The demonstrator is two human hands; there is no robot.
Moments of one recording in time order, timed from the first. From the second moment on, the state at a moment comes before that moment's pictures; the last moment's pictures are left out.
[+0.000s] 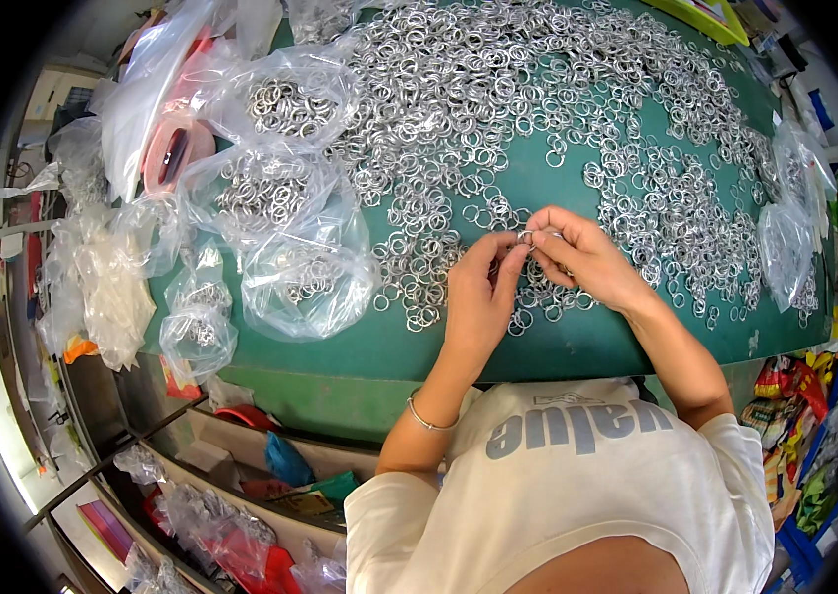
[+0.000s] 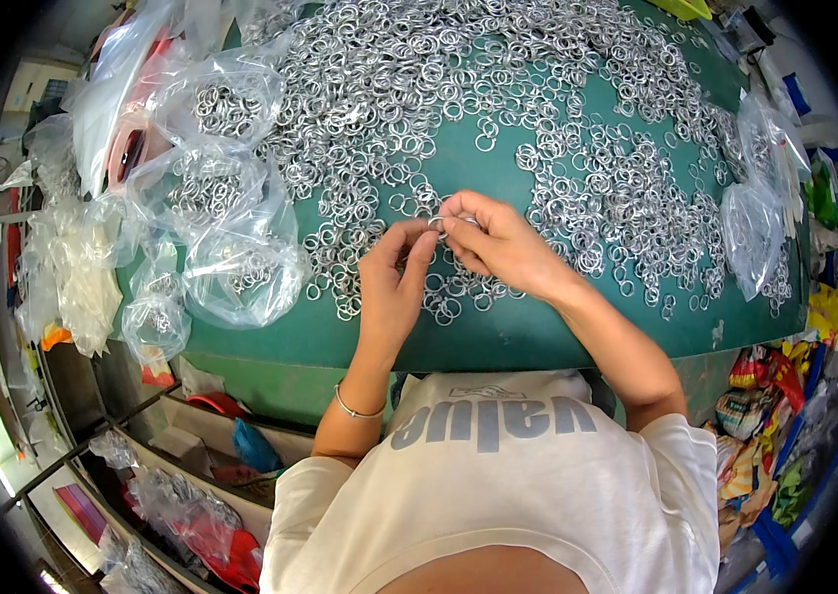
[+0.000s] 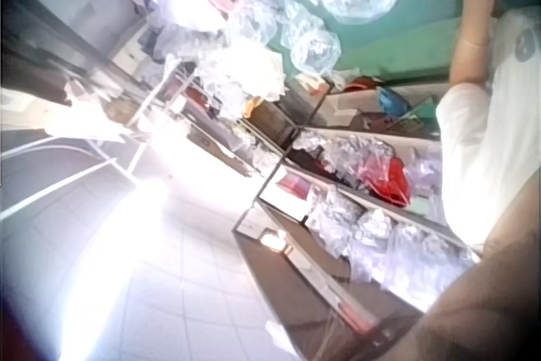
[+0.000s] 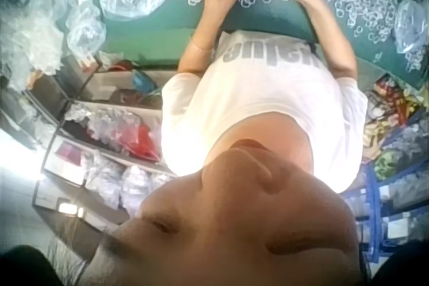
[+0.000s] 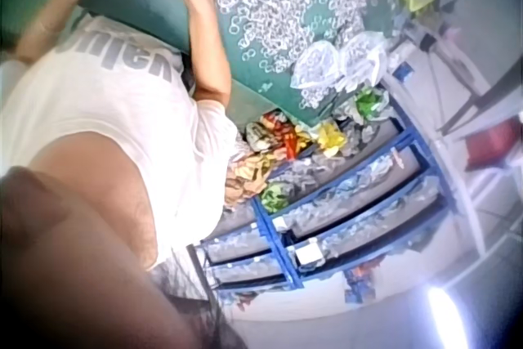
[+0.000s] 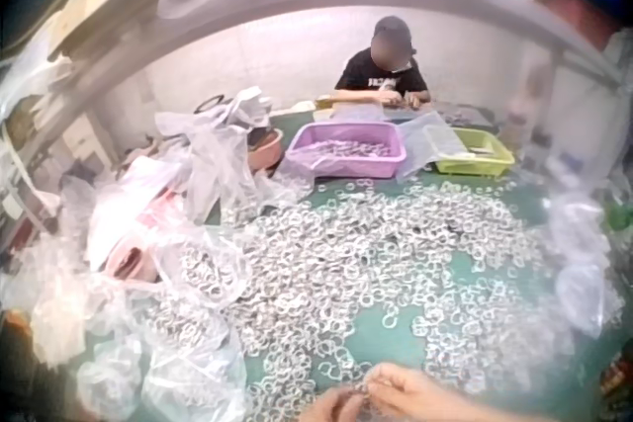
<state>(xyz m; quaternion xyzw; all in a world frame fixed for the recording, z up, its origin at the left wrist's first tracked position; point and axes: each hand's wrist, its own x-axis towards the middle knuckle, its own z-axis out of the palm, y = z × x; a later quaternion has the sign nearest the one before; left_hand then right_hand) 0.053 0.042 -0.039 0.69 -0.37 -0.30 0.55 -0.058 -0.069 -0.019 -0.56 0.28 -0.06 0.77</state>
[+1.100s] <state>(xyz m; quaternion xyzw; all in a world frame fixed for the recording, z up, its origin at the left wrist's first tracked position) 0.091 0.083 -0.056 0.85 -0.39 -0.10 0.35 -0.013 -0.083 -0.029 -0.39 0.28 -0.12 0.87</state>
